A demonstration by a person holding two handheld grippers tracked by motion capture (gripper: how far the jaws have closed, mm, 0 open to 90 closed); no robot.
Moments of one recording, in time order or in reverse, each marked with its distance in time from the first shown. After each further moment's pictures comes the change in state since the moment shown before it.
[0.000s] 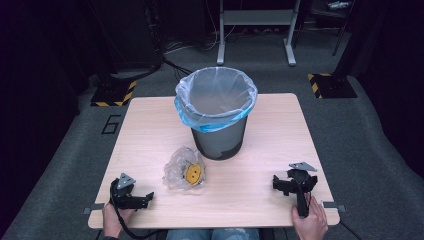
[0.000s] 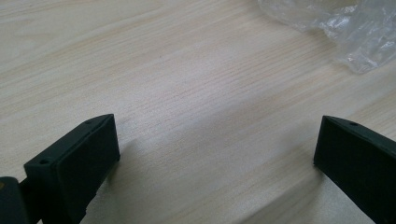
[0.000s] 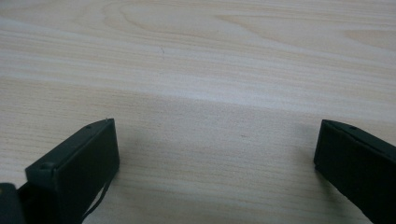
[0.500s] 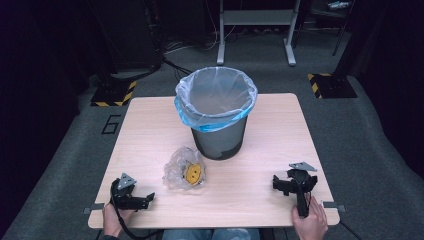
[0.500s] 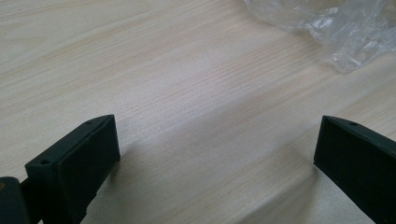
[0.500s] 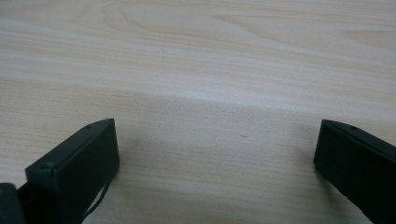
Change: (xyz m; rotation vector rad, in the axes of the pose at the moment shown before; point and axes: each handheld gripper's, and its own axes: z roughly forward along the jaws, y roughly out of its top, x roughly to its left) left arm -0.004 0.000 -0.003 -0.005 -0.026 0.011; right arm 0.000 0.000 0.000 0.000 0.000 0.000
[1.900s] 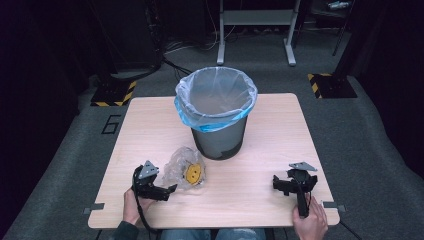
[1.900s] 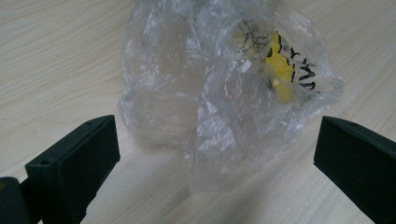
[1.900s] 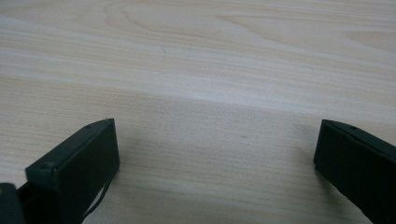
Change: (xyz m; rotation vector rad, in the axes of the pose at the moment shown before) left arm -0.050 0.066 0.017 -0.079 -0.149 0.144; right arm -0.001 0.000 0.000 -0.001 0.007 -0.008
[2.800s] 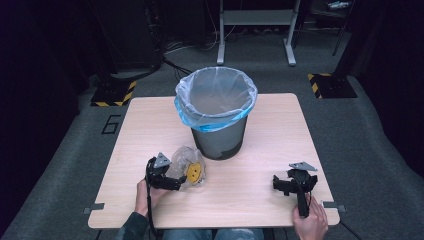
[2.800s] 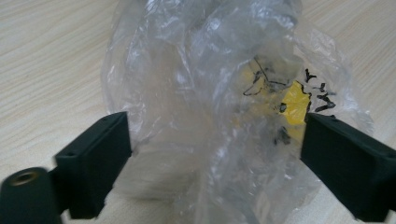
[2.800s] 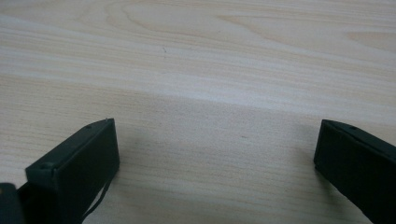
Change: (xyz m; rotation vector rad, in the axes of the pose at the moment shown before) left arm 0.001 0.020 0.038 0.041 0.003 -0.003; right arm 0.000 0.000 0.000 0.000 0.004 -0.003
